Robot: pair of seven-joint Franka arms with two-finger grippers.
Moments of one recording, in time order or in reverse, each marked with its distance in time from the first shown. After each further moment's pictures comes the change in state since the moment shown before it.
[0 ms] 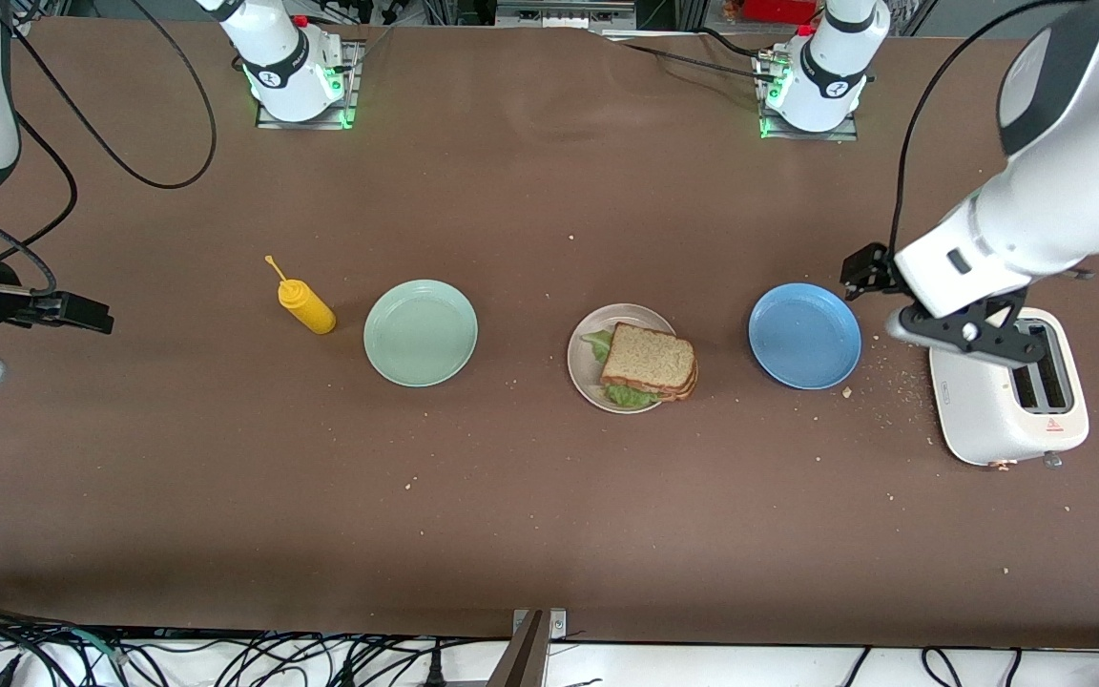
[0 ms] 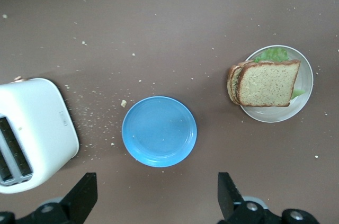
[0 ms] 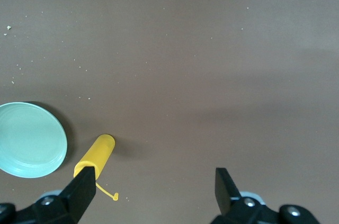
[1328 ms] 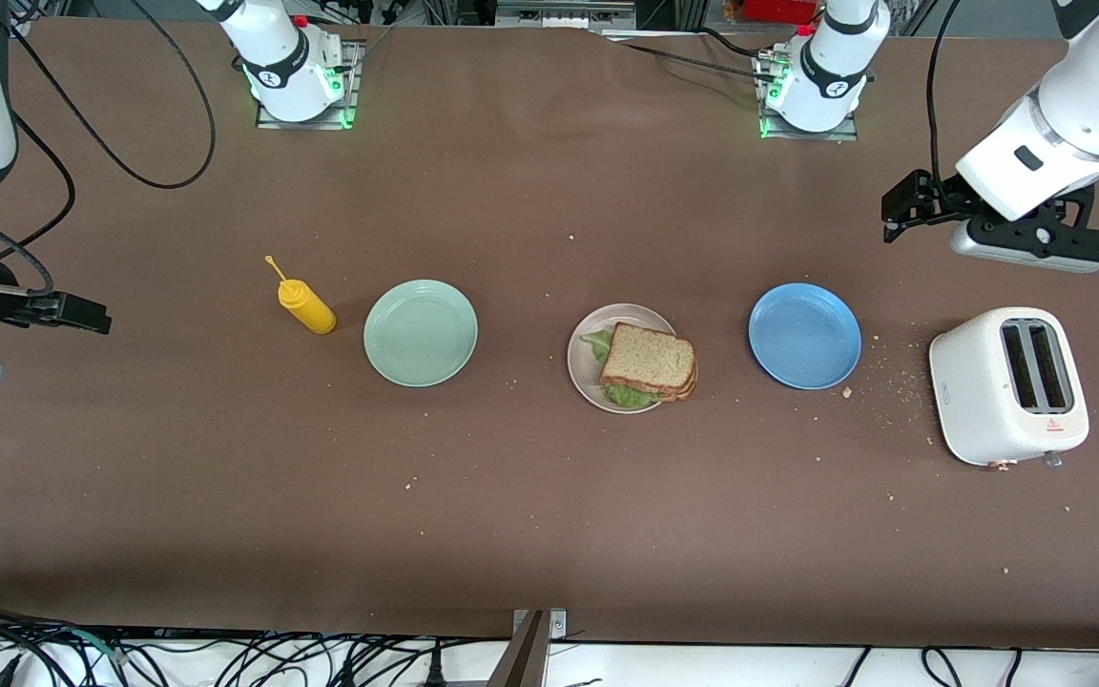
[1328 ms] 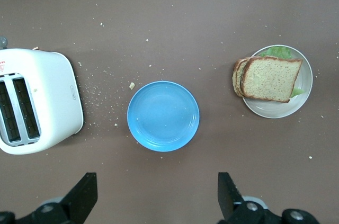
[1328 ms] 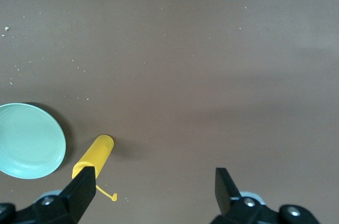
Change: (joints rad) left arm -0.027 -0.243 0.123 -0.258 -0.102 0.082 -0.016; right arm -0.002 0.000 -0.005 0.000 0.000 0.001 0.000
